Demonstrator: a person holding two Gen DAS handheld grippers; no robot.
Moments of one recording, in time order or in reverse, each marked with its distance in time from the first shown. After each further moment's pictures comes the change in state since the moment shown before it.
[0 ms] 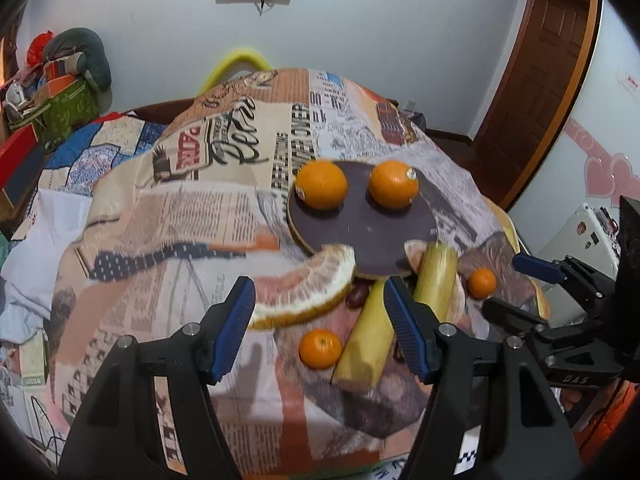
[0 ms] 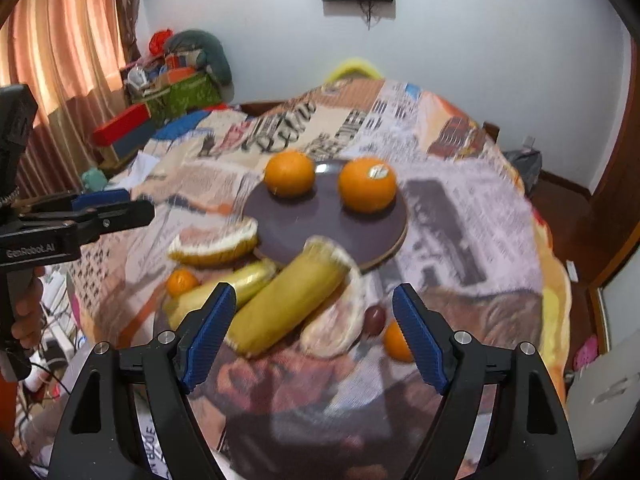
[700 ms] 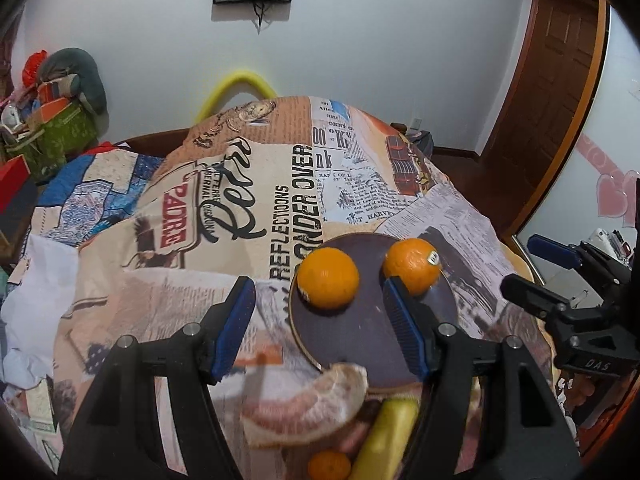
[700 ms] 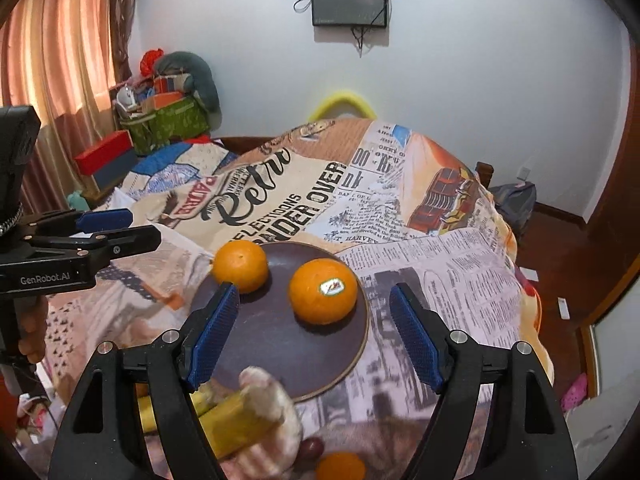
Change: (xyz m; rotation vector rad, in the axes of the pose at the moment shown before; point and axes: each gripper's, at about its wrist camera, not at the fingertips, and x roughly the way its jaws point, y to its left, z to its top) left arm 0.040 0.003 0.092 0.018 -0.064 0.024; right arm 0.009 -0.038 0.086 -0.012 -0.101 -0.026
